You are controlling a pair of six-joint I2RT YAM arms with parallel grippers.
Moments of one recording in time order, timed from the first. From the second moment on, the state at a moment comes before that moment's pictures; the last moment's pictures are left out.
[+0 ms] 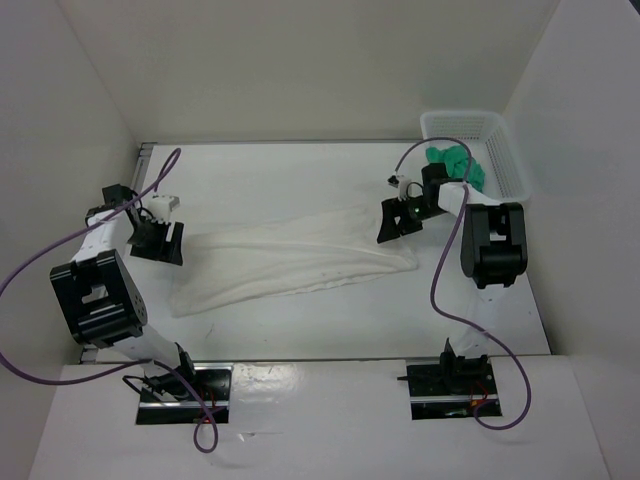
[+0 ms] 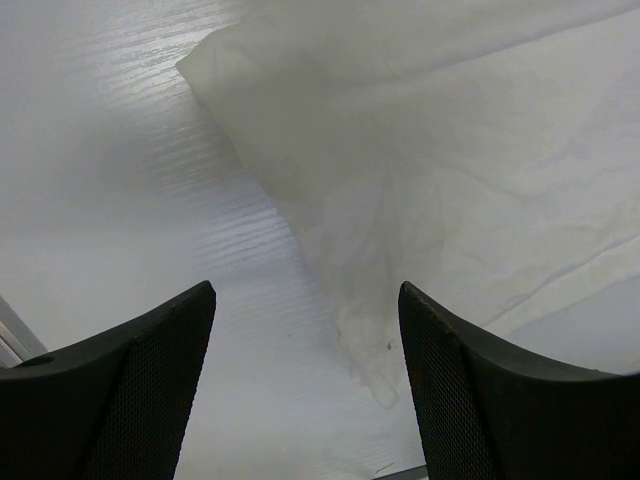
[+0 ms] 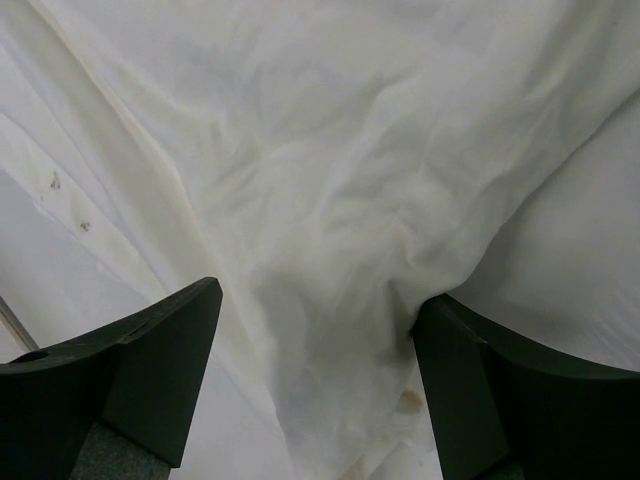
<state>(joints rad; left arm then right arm) 0.41 1.61 1.12 -0.80 0.31 0.55 0.03 2.01 1.35 -0.63 -0.68 -0.36</state>
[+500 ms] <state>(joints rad) 0.40 1.58 1.12 -0.83 0.30 0.57 0.03 2.05 1.35 -0.71 -0.77 -0.33</state>
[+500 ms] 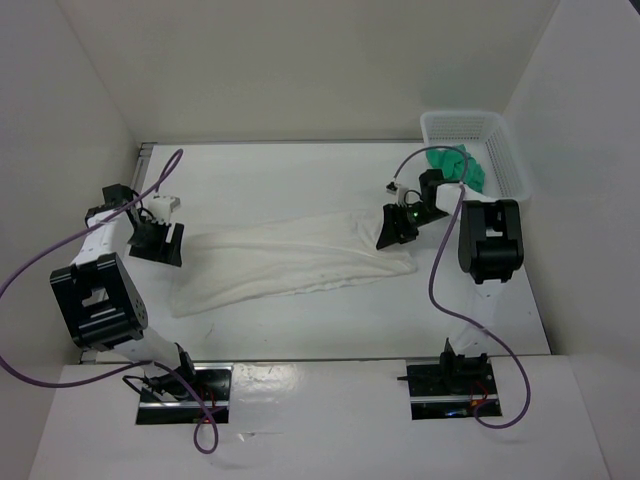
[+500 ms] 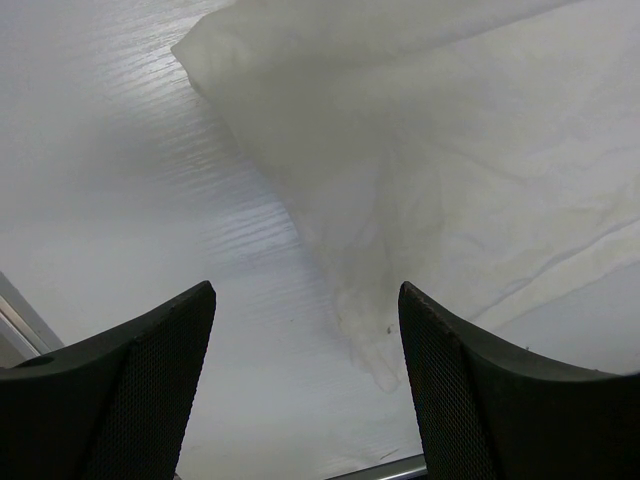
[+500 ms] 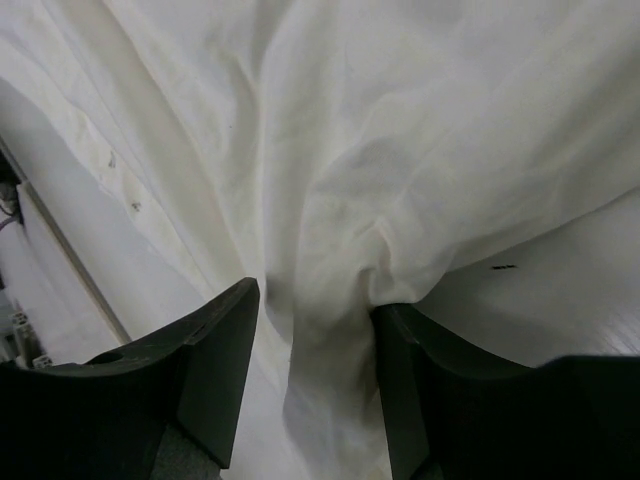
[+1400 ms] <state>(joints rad) 0.40 1.53 1.12 -0.88 0.28 0.60 0.02 2.07 1.54 -0.79 -0.40 -0.25</state>
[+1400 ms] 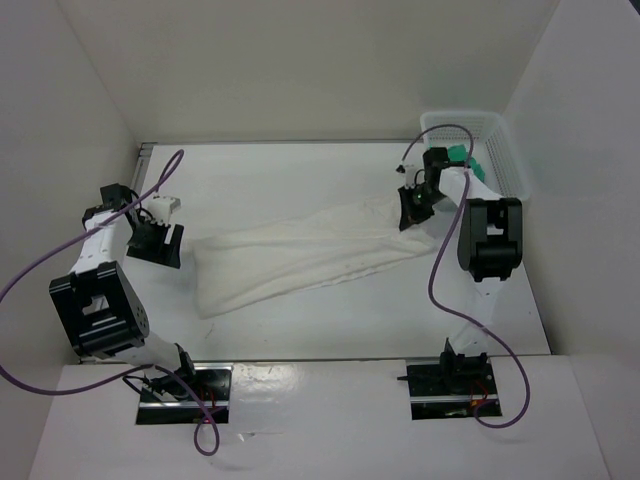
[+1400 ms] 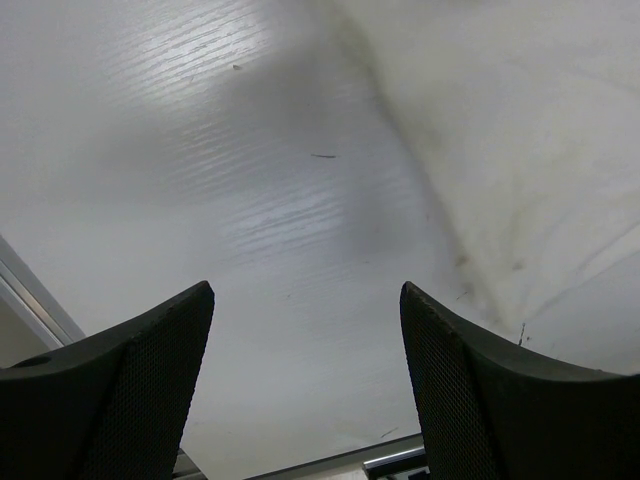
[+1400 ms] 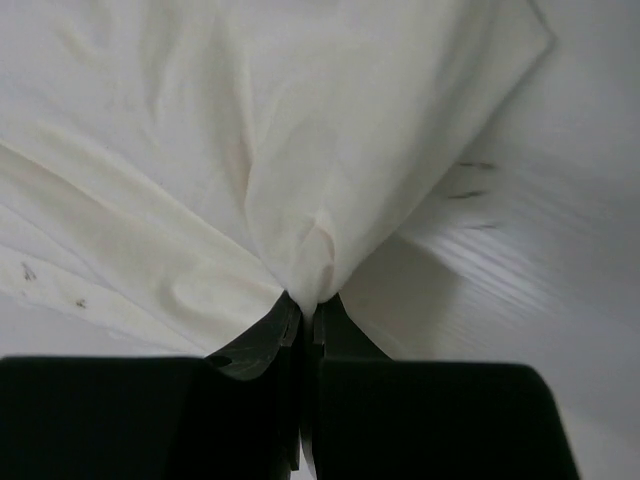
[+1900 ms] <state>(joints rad) 0.40 1.51 1.20 -0.95 0.32 0.56 0.04 2.00 1.81 -0.86 -0.13 -0.26</state>
